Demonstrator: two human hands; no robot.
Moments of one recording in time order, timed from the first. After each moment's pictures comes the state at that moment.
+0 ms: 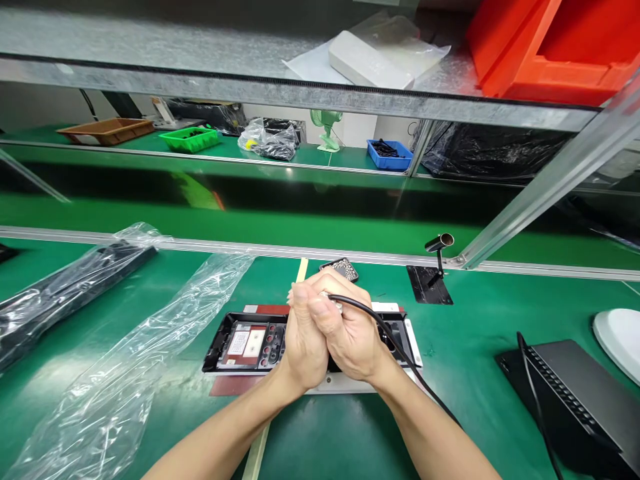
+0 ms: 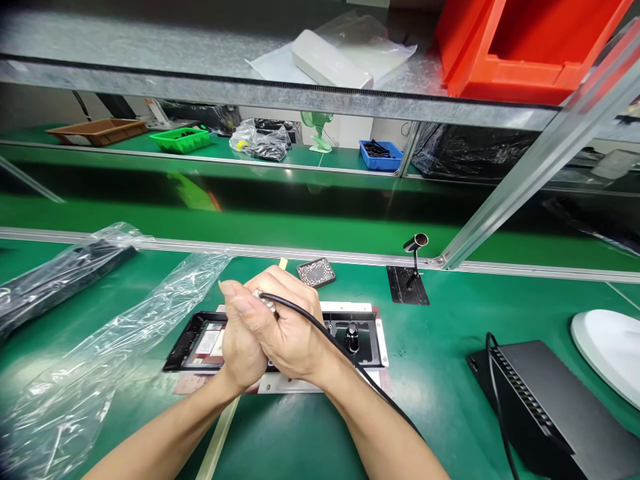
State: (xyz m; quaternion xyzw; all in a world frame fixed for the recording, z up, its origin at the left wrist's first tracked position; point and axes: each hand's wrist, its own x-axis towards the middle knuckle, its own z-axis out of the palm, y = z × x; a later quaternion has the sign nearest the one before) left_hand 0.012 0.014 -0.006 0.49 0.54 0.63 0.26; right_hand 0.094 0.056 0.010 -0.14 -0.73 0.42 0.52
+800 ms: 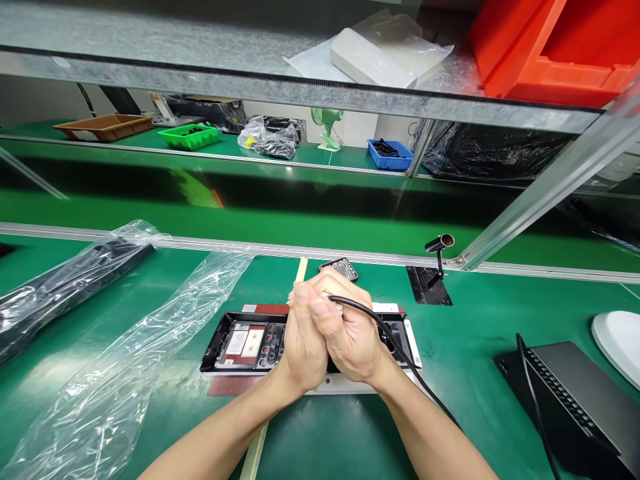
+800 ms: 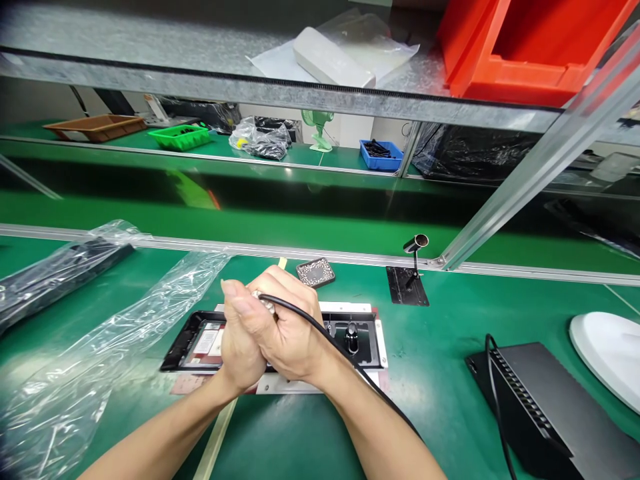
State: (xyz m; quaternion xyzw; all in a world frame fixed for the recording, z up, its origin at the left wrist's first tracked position) left_hand 0.011 0.014 -0.007 0.55 0.53 0.61 0.18; right_hand 0.094 0.057 0.010 -0.14 -0.73 0.42 0.52
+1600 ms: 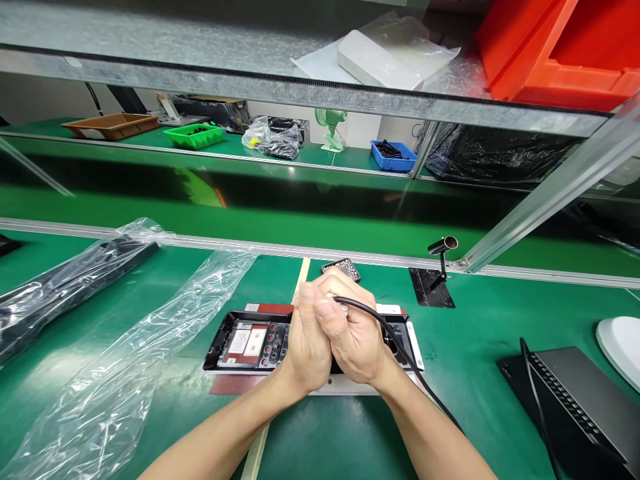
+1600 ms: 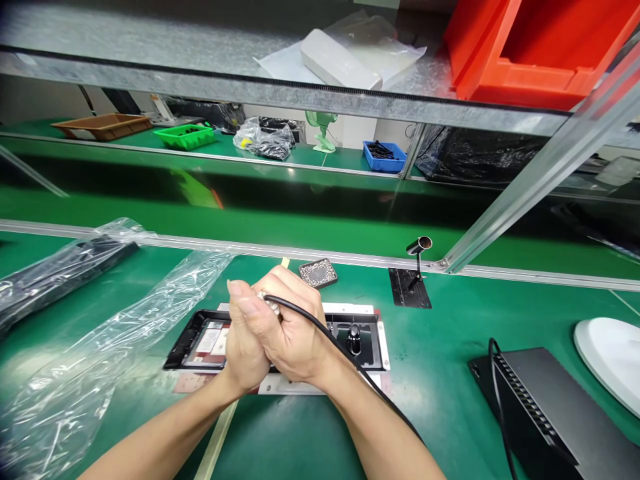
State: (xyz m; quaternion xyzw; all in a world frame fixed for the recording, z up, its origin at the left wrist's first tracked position) left_hand 0.010 0.016 -0.007 0.59 0.53 0.60 0.11; right_hand 0.092 0.058 0.009 -0.14 -0.73 0.40 0.53
